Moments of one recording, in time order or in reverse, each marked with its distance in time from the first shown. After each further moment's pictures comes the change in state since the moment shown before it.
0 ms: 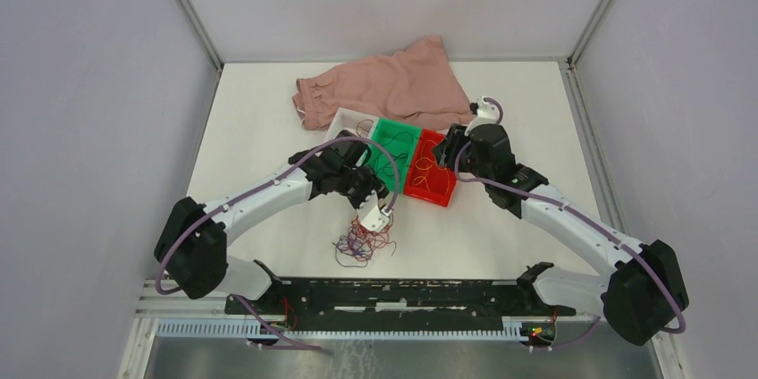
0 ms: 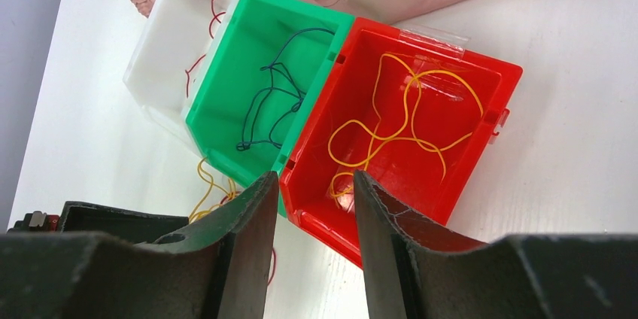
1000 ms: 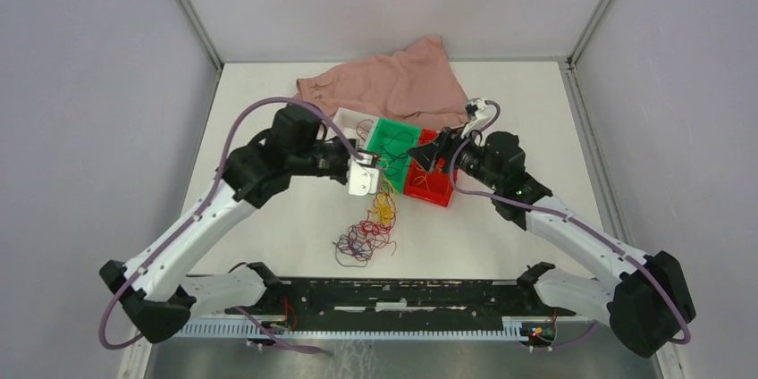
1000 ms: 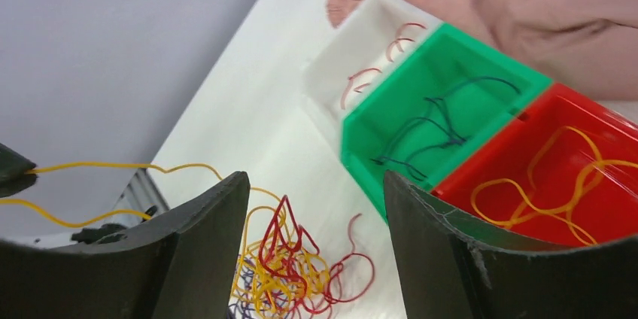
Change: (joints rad) left arm -0.026 -0.272 0.299 -0.065 0.071 -0.600; right arm 0.000 -0.079 -0.108 0.322 -0.335 -0.005
